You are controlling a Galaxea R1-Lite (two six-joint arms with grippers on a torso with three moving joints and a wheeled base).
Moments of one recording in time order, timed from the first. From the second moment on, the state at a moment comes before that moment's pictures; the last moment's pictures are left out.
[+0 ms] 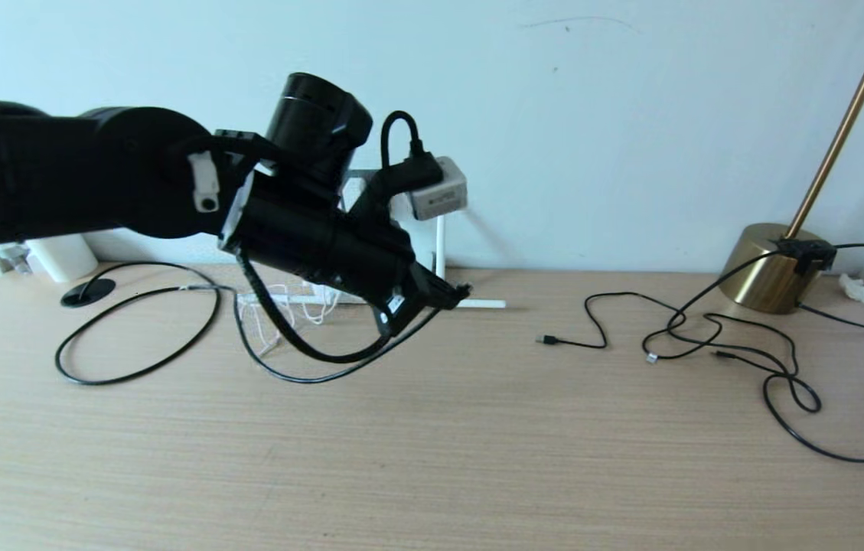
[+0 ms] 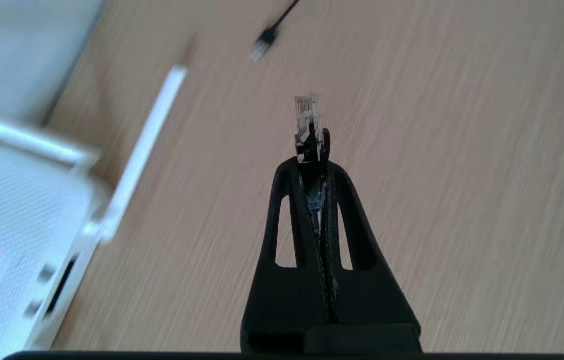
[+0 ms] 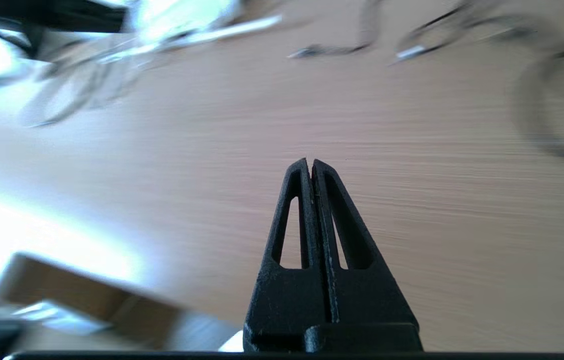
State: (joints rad) left arm -0.61 1.90 -1.79 0.50 -0.34 0.59; right arm 0.00 0.49 -0.49 0.15 0.36 0.33
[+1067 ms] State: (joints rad) left arm -0.90 1.85 -1.65 0.34 -0.33 0.60; right arm 0.01 1.16 -0.82 0.08 0.91 0.55
